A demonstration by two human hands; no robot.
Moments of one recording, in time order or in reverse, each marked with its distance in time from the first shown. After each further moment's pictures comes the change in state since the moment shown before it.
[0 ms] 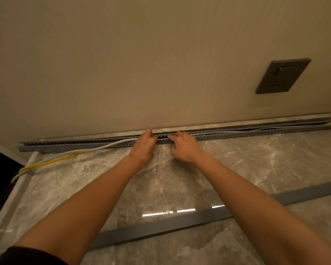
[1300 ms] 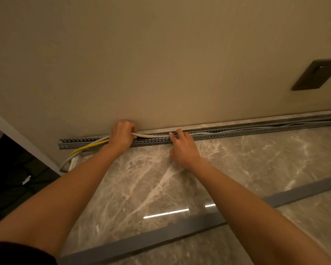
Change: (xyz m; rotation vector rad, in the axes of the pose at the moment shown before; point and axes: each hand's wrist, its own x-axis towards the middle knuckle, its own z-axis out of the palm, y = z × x) left_hand -0.022 -0.180 -0.060 -0.141 0.159 -0.133; right_hand 0.023 -0.144 0.046 -0.104 0.088 0.084
